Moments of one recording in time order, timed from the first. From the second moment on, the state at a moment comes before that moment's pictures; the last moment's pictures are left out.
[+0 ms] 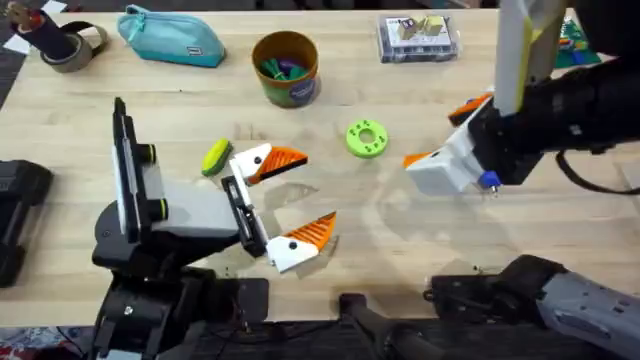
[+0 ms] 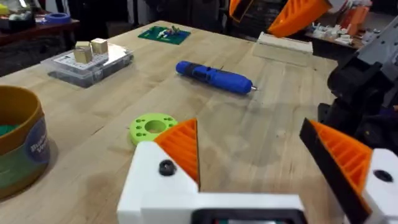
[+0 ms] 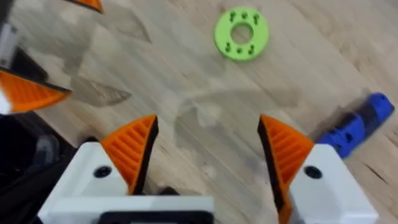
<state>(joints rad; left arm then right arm) -0.13 0.00 0.01 -0.09 1.02 -0.03 0.58 1.08 1.28 -1.30 -0.08 -0.10</state>
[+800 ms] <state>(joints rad) -0.13 0.00 0.01 -0.01 1.02 -0.09 0.30 1.08 1.28 -1.24 -0.13 -0.17</state>
